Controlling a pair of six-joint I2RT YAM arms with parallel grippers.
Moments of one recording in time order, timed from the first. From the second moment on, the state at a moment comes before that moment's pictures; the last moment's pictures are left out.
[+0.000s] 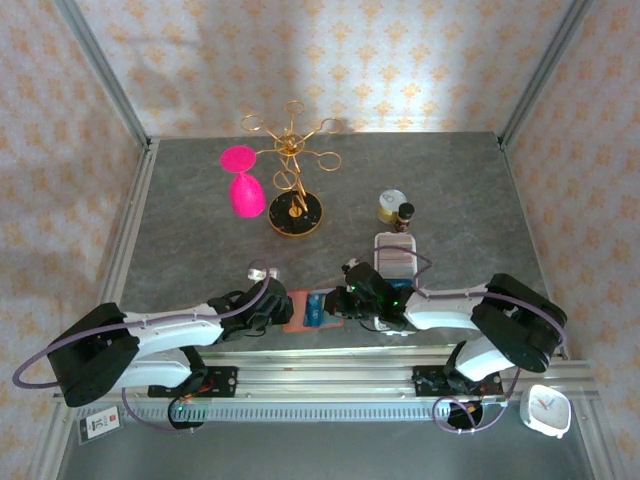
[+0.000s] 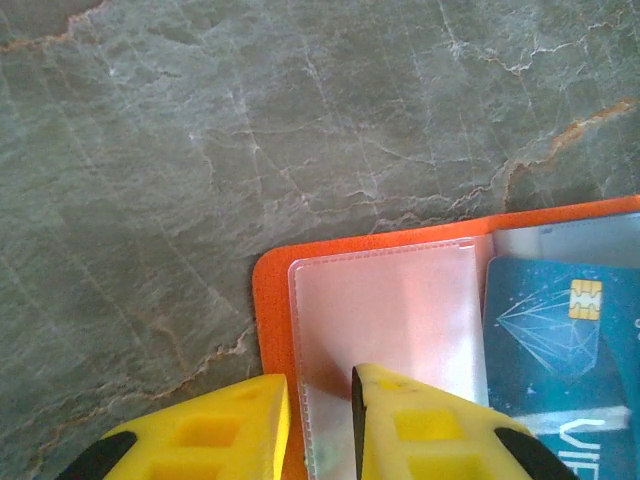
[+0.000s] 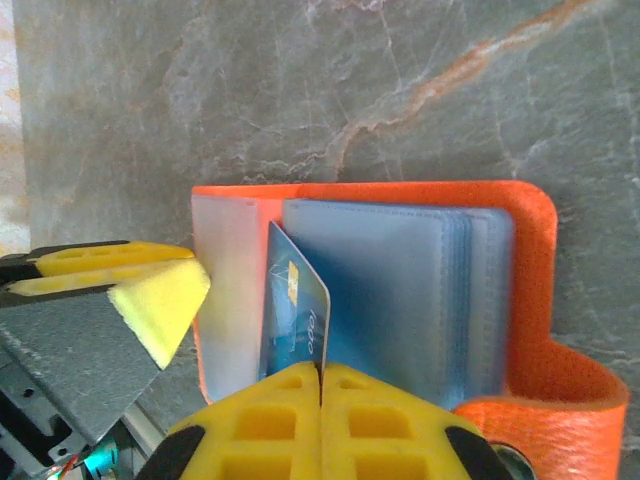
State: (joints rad) left arm -0.85 1.21 0.35 -0.07 -0.15 -0.93; right arm 0.94 1.46 0.48 0.23 -0.21 1.05
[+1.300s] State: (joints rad) left arm -0.85 1.18 0.30 -0.02 -0.15 -0.94; right arm 0.99 1.62 0.65 0.18 -0.22 1.04
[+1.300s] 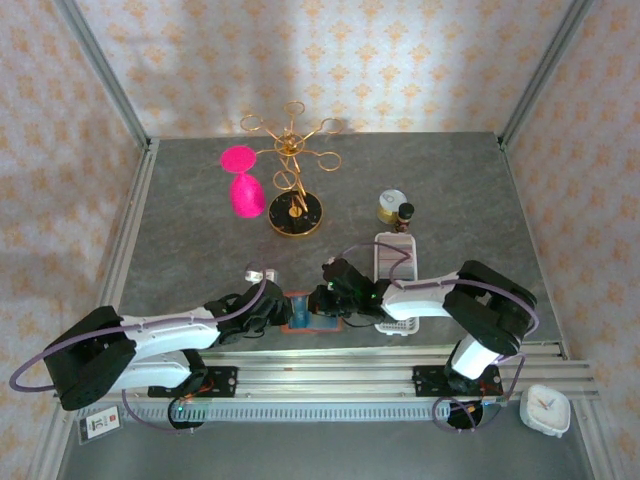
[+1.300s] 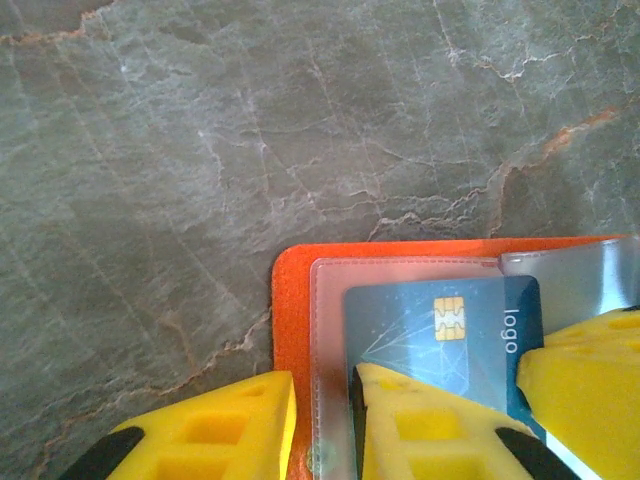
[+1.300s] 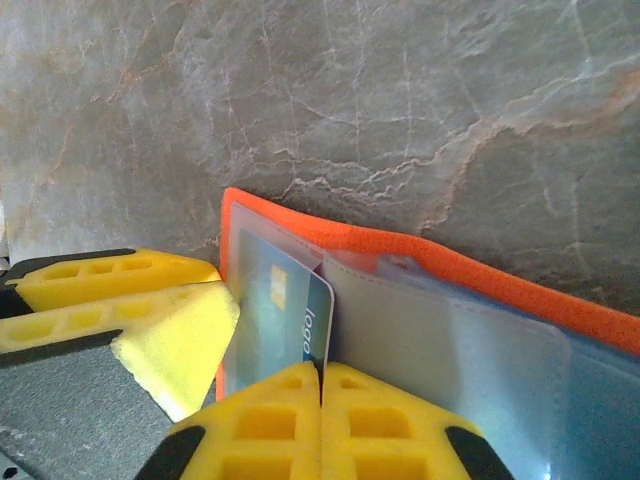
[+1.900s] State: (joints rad) left arm -0.85 1.15 0.28 0.00 -0.13 -0.94; right arm 1.00 1.63 0.66 0.18 -0.20 1.07
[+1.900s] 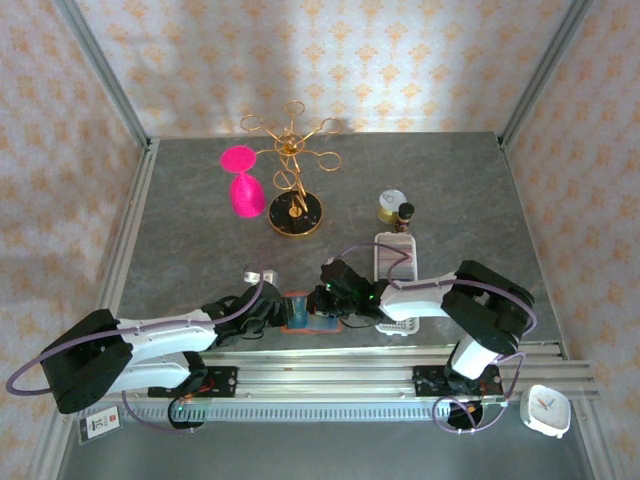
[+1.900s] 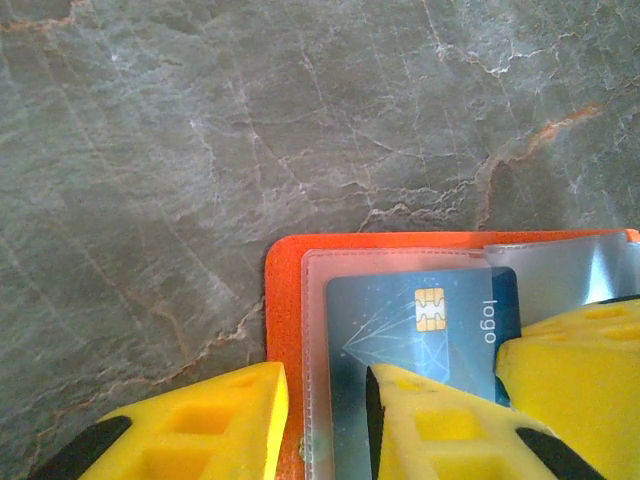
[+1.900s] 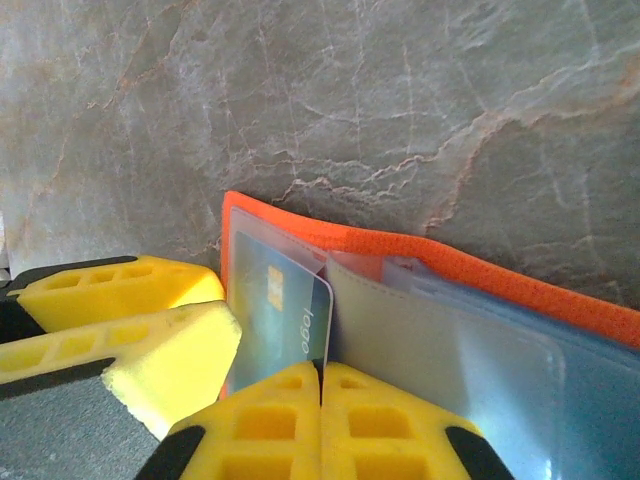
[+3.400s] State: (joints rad) left arm -0.85 1.23 0.30 0.03 -0.16 -0.94; right arm 1.02 1.45 0.71 -0.11 0.03 1.02
